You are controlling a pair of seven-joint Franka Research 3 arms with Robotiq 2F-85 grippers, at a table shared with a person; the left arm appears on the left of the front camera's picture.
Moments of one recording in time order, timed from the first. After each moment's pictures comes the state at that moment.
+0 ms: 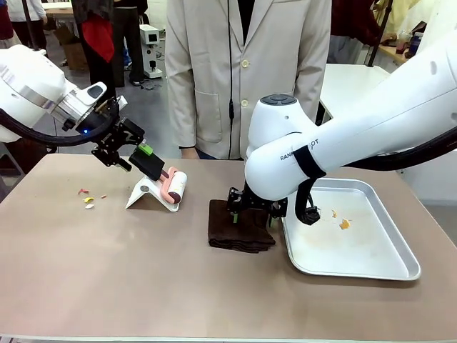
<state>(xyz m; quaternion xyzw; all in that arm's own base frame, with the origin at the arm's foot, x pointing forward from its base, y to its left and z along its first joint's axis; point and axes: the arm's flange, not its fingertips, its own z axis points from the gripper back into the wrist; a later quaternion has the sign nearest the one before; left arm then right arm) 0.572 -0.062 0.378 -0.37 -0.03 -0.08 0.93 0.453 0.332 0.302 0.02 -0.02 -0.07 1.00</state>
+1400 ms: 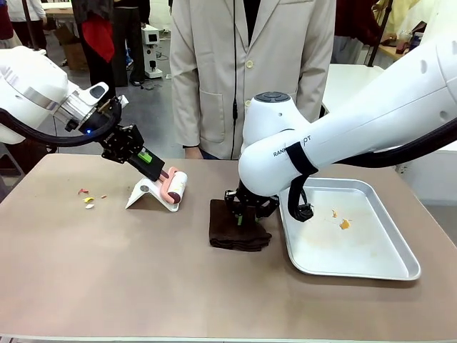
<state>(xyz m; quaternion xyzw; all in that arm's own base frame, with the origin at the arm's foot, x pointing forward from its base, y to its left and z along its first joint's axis) 0.576 -0.067 0.377 -0.37 -0.04 -0.07 0.93 0.459 0.344 0.306 0.03 -0.02 -0.06 1.00</state>
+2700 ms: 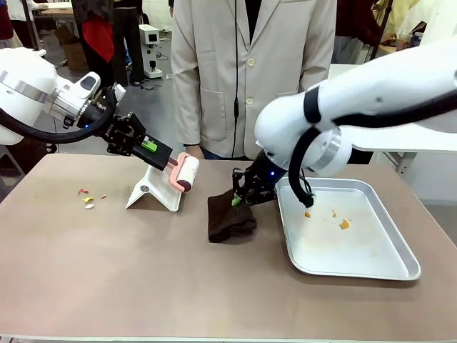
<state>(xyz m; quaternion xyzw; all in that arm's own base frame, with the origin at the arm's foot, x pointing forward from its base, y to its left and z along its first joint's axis) 0.559 -0.069 0.398 -0.46 -0.06 -0.08 0.88 0.479 0.299 0.334 0.26 0.00 -0.07 0.96</state>
